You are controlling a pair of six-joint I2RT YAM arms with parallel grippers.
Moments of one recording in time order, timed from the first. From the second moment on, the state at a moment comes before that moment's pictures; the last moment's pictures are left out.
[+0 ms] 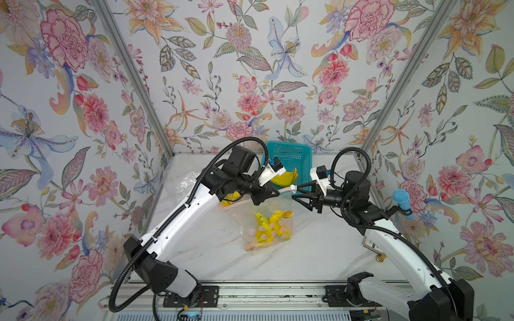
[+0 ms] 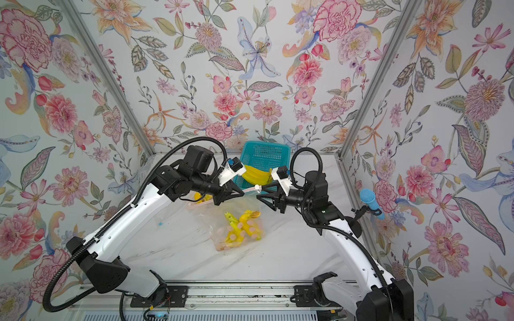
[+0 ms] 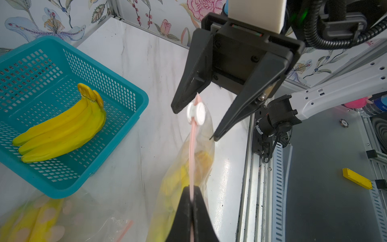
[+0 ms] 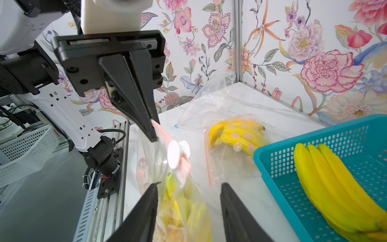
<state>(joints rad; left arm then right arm) -0.67 1.51 1.68 -0.94 0.58 0.26 0.34 1.11 0.89 -0.03 -0.97 0.00</state>
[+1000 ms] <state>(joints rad) -0.67 1.51 1.69 -0.96 0.55 0.27 0.36 1.10 0.91 0.01 -1.04 0.00</state>
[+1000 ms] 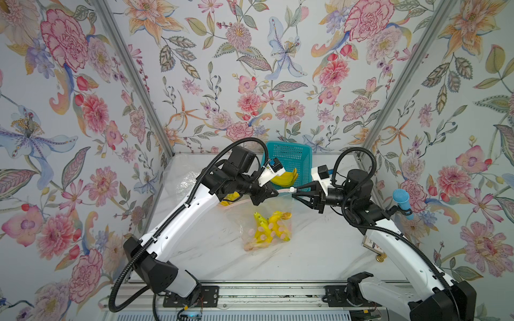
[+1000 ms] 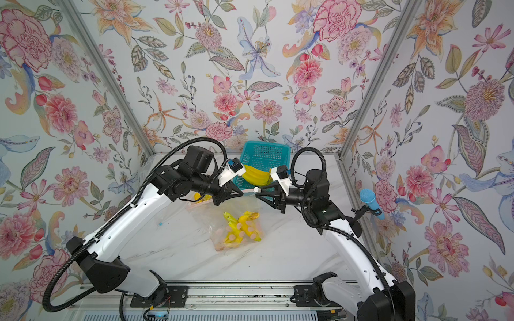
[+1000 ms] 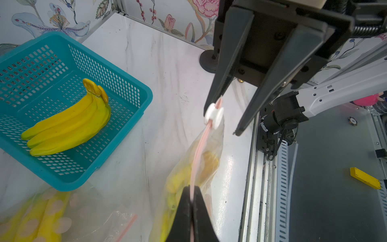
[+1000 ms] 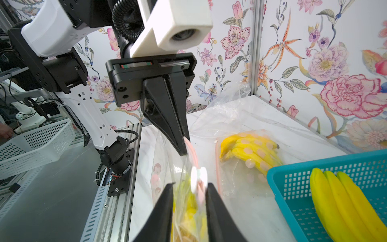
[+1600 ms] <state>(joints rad) -0.67 1.51 1.70 -0.97 0.54 0.28 0.39 1.10 0.90 0.01 -1.02 0.00</state>
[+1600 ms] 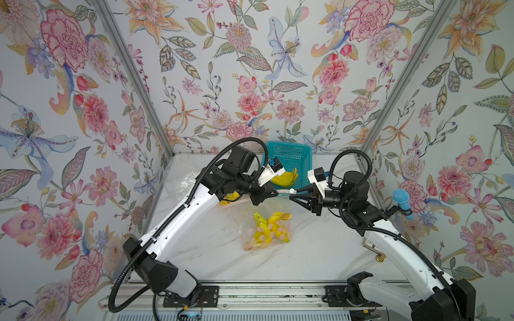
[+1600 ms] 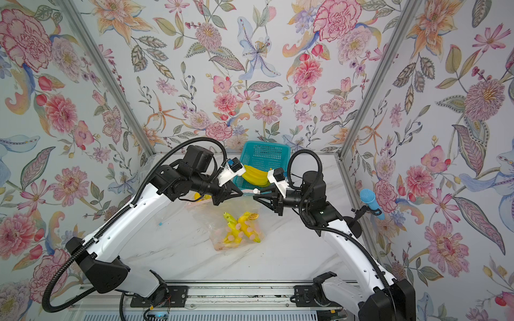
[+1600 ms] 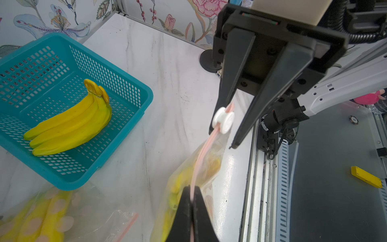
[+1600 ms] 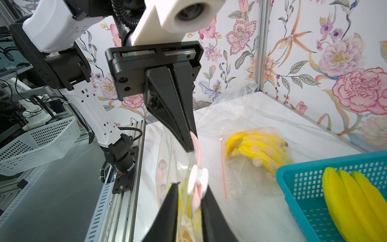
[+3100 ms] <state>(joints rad) -0.71 1.61 1.82 -0.92 0.67 0.35 0.42 1.09 1.00 -0.31 -1.02 -0.38</state>
